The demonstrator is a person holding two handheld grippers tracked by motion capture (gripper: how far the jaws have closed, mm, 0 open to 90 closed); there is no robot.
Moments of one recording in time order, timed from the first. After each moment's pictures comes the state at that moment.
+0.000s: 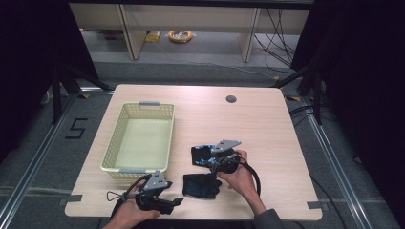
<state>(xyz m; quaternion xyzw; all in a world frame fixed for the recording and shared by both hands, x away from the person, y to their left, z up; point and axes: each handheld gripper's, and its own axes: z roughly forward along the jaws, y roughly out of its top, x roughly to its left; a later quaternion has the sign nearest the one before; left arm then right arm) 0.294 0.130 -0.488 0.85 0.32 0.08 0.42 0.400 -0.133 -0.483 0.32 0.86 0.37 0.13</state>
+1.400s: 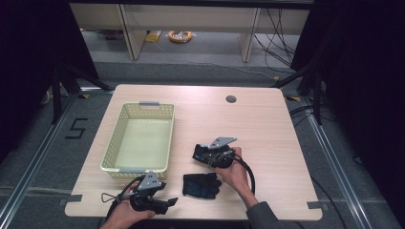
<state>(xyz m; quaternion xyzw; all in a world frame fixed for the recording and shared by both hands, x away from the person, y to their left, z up) 0.296 0.143 -0.500 0.84 0.34 0.08 0.41 0.413 -0.127 -0.487 0.31 0.86 0.38 0.12</state>
